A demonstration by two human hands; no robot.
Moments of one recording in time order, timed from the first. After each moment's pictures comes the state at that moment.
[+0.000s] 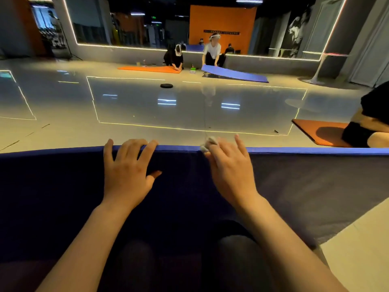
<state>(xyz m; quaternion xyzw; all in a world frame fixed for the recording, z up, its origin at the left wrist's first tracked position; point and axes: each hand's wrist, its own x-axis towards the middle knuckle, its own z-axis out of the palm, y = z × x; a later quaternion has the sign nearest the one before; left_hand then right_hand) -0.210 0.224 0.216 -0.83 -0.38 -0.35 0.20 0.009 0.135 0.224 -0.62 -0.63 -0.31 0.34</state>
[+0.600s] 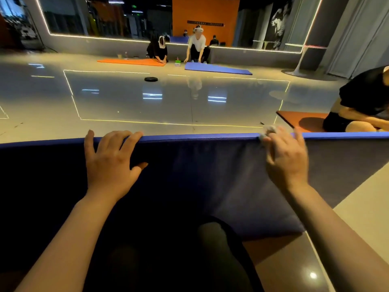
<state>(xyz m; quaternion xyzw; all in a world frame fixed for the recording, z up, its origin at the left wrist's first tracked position) -0.199 0.243 0.218 -0.83 -0.38 -0.37 0.16 0.129 0.085 0.225 -0.71 -0.51 -0.36 0.33</state>
